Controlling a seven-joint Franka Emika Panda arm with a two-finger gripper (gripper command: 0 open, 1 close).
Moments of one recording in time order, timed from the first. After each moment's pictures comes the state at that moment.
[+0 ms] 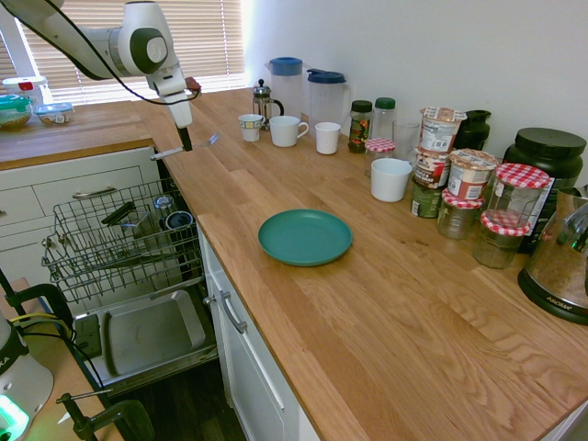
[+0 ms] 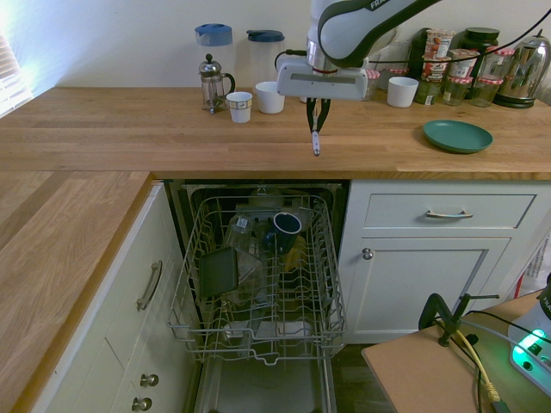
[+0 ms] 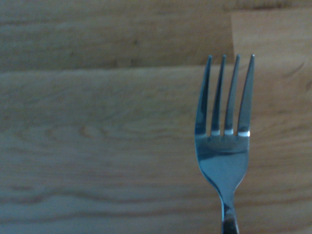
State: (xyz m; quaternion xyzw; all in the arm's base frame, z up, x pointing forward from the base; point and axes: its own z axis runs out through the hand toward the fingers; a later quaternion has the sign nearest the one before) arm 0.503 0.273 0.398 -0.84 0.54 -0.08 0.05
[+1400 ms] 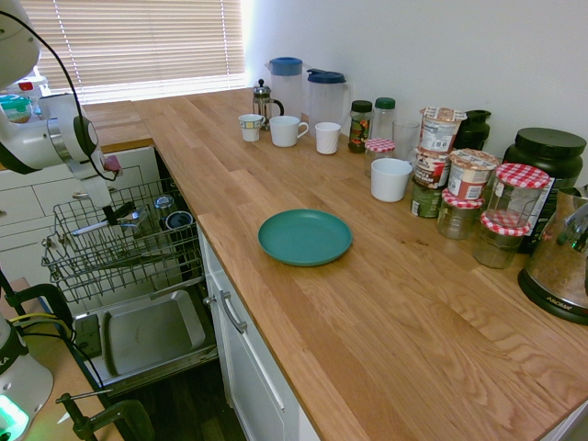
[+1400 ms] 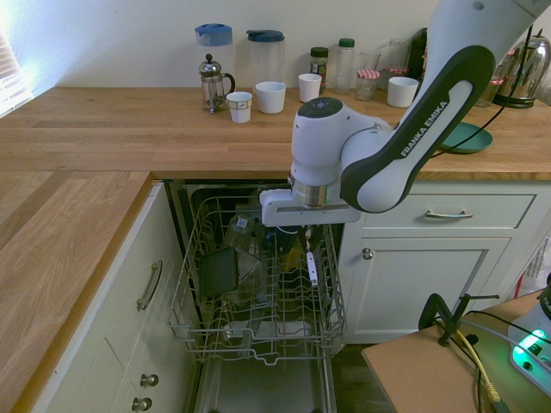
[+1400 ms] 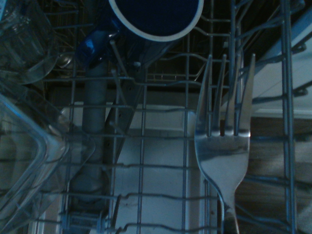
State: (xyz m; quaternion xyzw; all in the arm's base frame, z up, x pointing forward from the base) arm 0.343 0.350 0.209 -0.86 0.50 -0.07 0.02
